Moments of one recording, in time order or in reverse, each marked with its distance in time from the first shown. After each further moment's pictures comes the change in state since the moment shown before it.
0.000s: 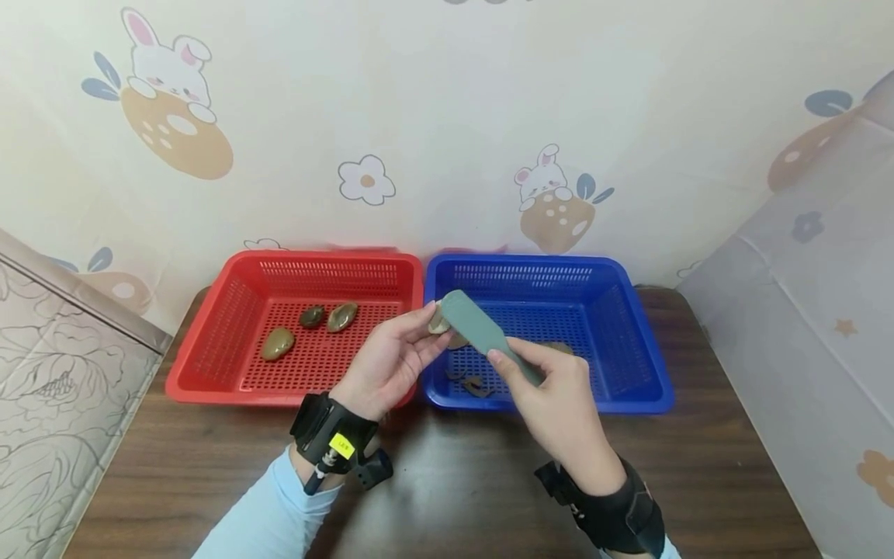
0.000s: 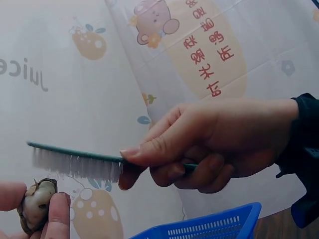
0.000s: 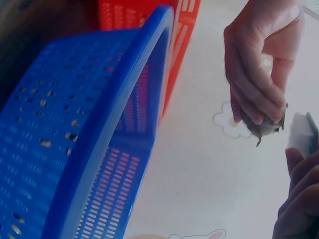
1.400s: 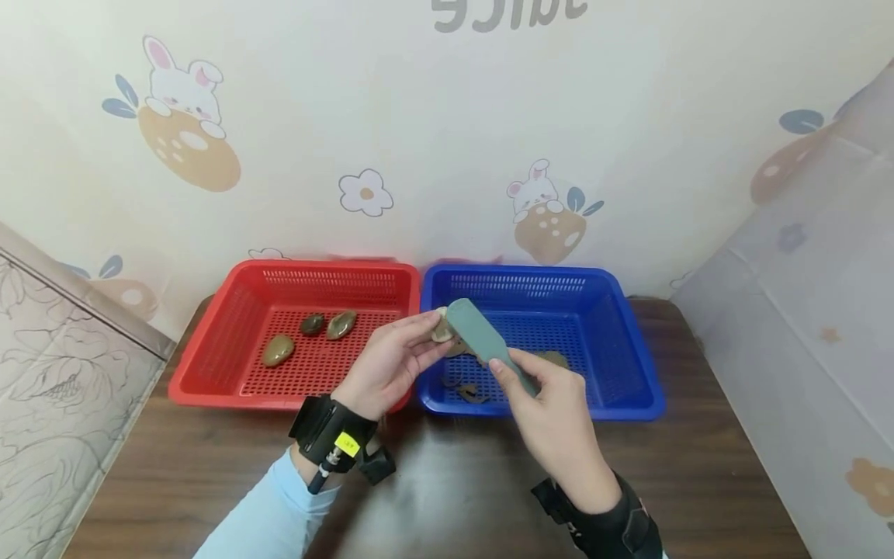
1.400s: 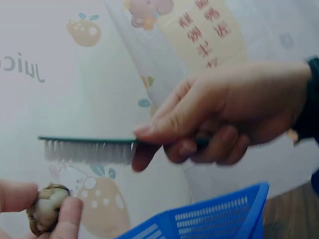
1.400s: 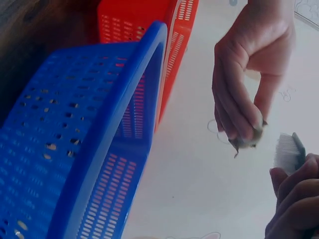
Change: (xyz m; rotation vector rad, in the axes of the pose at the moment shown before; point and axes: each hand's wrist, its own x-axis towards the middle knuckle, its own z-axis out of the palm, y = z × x) left_hand 0.007 -0.004 0.005 0.132 0.067 0.020; right_hand -0.010 -0.003 -0.010 -0.042 0.001 0.028
